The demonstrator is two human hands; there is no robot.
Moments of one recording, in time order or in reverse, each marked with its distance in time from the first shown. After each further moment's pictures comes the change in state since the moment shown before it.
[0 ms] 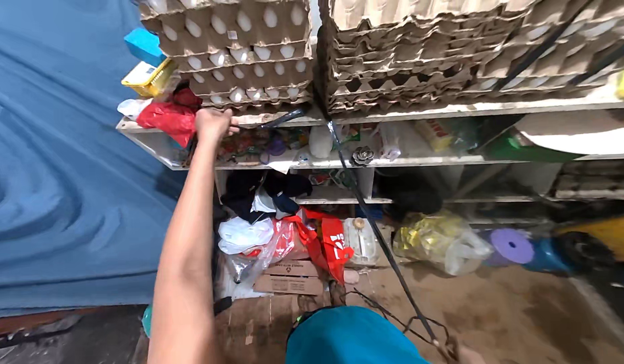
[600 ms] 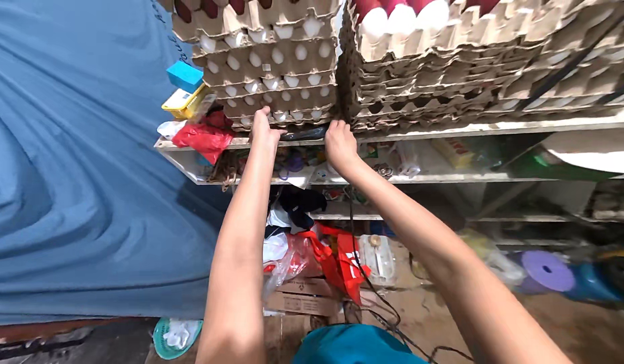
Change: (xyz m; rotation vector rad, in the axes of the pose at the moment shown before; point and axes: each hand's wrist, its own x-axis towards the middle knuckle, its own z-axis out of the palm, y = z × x) left_hand 0.002 0.061 0.058 -0.952 0.130 -0.274; right_hand 0.082 -0.557 -0.231 -0.164 0.756 -0.638
